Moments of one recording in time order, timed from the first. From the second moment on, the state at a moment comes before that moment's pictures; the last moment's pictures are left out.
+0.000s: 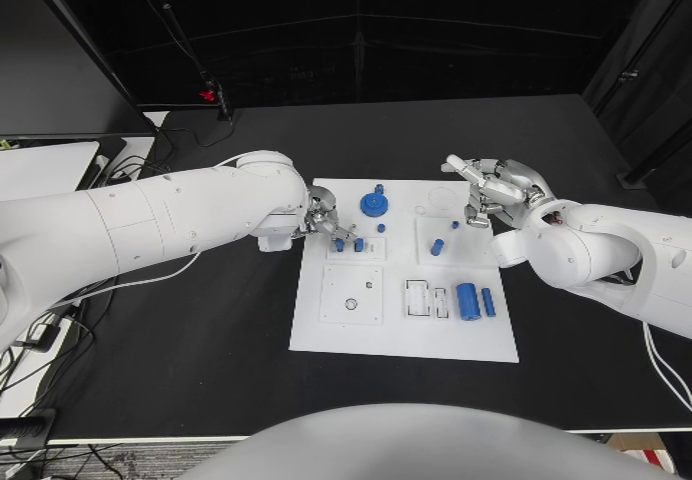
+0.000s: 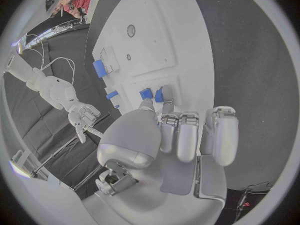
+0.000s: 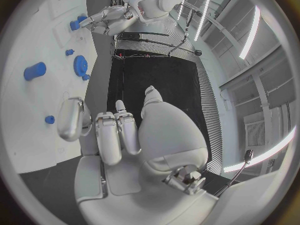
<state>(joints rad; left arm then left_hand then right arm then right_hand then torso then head) 1.36 -0.46 -0.23 1.20 -0.96 0.23 -0.45 1.23 0.26 -0.28 0.29 0.36 0.95 0.07 0.38 0.77 1.46 0.02 1.58 1.49 1.47 -0.02 1.57 1.31 0.02 1.47 0.10 1.50 1.31 1.17 -0.99 -0.08 1.62 -0.14 -0.41 0.25 1.26 0.08 -0.23 0.29 0.32 0.51 0.16 0.47 0.10 1.47 0.10 1.54 1.31 1.47 0.04 1.57 1.31 0.07 1.32 0.16 1.29 1.31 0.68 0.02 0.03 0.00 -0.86</state>
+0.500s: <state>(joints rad) 1.36 -0.46 -0.23 1.21 -0.96 0.22 -0.46 1.15 0.26 -0.33 0.29 0.31 0.95 0.07 0.37 0.74 1.46 0.03 1.58 1.44 1.47 -0.02 1.57 1.31 0.02 1.47 0.10 1.50 1.31 1.17 -0.99 -0.08 1.62 -0.14 -0.41 0.25 1.26 0.08 -0.23 0.29 0.32 0.51 0.16 0.47 0.10 1.47 0.10 1.54 1.31 1.47 0.04 1.57 1.31 0.07 1.32 0.16 1.29 1.31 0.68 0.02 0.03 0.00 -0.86</state>
